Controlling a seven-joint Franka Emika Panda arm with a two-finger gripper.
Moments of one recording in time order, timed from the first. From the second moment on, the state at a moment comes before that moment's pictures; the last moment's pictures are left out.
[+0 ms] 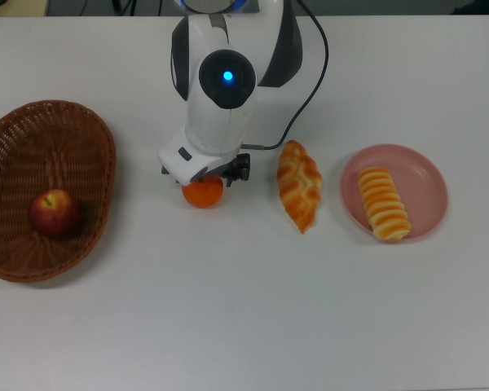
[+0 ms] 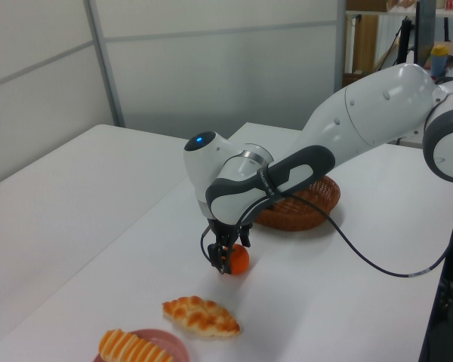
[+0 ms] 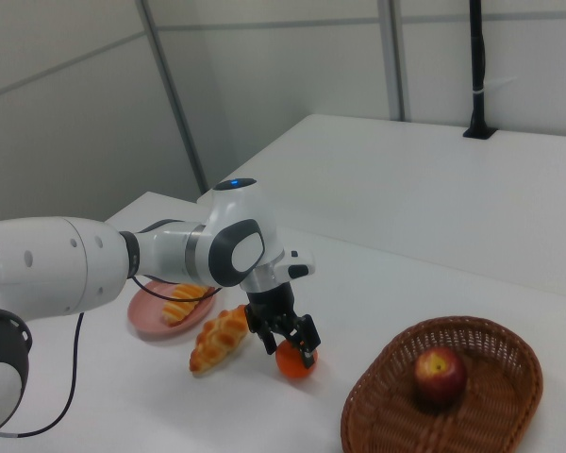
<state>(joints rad) 0.06 0.45 0.06 -1.71 -0.19 2.06 0.18</state>
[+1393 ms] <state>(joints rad) -0.11 0.22 0.06 -1.63 -0.06 1.77 -0.01</state>
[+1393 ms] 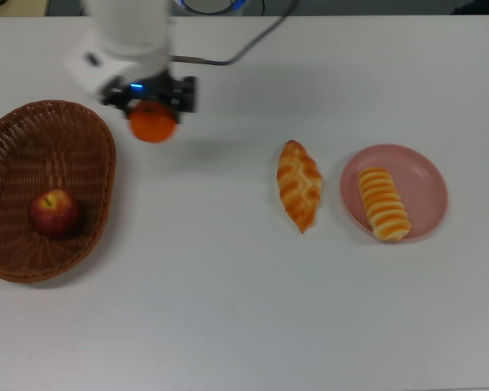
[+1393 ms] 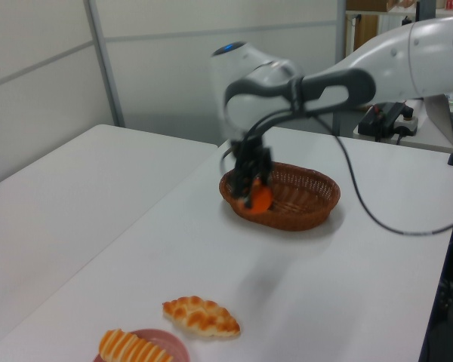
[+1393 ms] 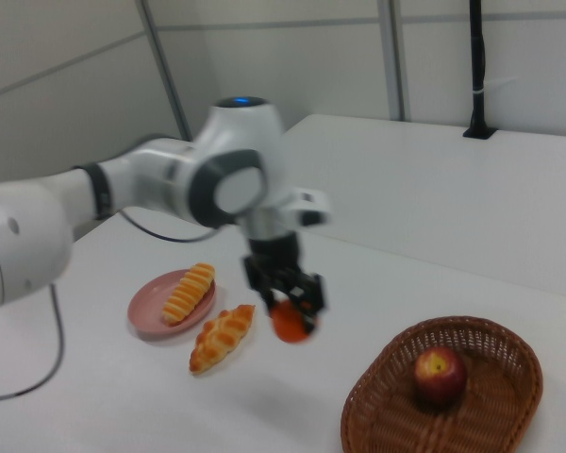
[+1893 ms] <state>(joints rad) -0.36 0.34 0.06 -1.69 -0.05 1.95 -0.11</state>
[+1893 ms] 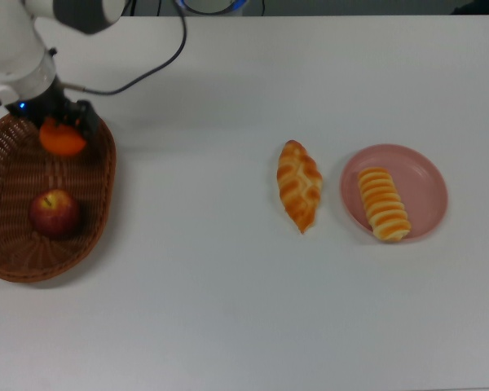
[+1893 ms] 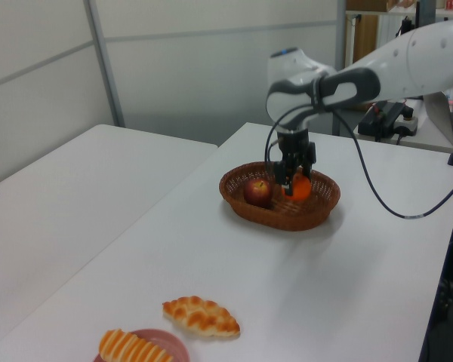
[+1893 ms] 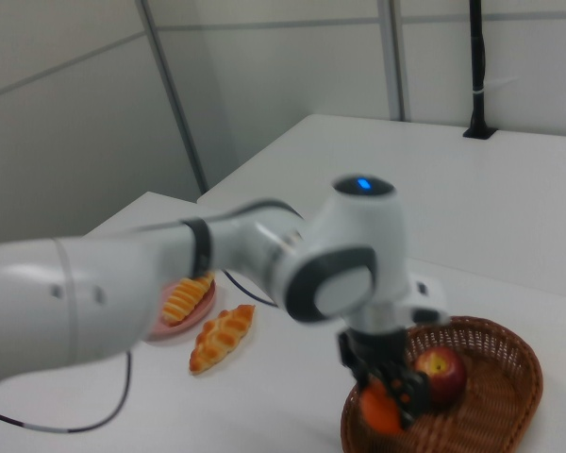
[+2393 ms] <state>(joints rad) -0.41 0.40 0.07 -1.66 -0.05 2.06 -0.11</state>
